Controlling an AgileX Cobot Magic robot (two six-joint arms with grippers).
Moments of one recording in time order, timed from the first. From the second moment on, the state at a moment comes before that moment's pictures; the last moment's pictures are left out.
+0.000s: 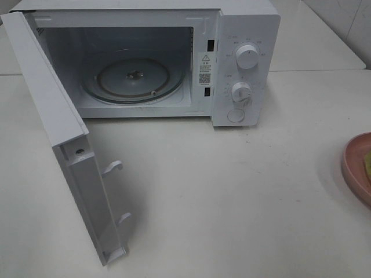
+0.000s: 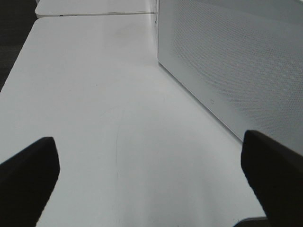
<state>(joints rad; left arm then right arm) -0.02 0.00 -0.50 -0.05 1.04 0.05 0.34 0.74 -0.64 -0.20 1.00 0.17</state>
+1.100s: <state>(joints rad) -0.02 0.00 -0.50 -0.05 1.04 0.05 0.04 0.02 -0.50 -0.07 1.04 0.05</state>
